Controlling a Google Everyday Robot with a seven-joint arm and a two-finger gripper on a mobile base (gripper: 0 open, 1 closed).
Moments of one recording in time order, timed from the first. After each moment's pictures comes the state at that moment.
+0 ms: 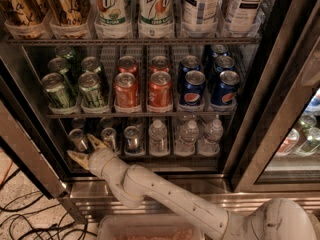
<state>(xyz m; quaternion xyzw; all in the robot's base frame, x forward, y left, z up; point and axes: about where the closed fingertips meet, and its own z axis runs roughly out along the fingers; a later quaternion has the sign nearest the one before) 0.619 0.258 0.610 -0.33 0.62 0.27 0.66</state>
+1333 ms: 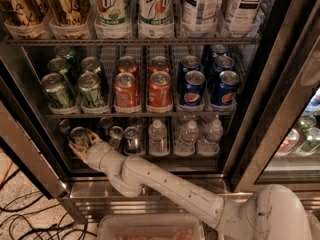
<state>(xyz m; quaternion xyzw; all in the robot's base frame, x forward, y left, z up) 0.635 0.280 0.607 -0.36 0.61 0.29 0.64</state>
